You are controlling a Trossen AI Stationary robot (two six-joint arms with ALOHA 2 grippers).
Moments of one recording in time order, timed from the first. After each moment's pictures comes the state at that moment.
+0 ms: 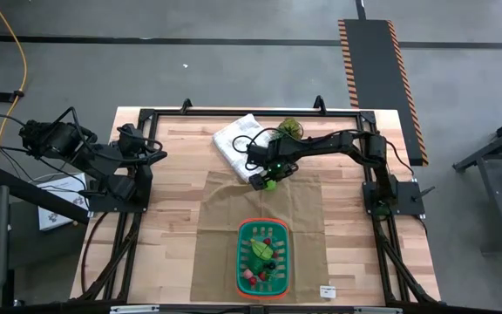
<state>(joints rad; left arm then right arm) -0.31 0.79 1.27 -1.28 -0.66 -0.71 -0.18 2.06 1.49 -0.85 -0.12 0.85</state>
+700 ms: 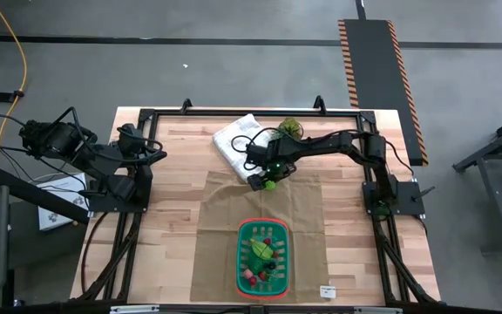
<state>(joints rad) -0.31 0.79 1.27 -1.28 -0.66 -0.71 -0.18 2.06 1.49 -0.82 -0.15 0.85</state>
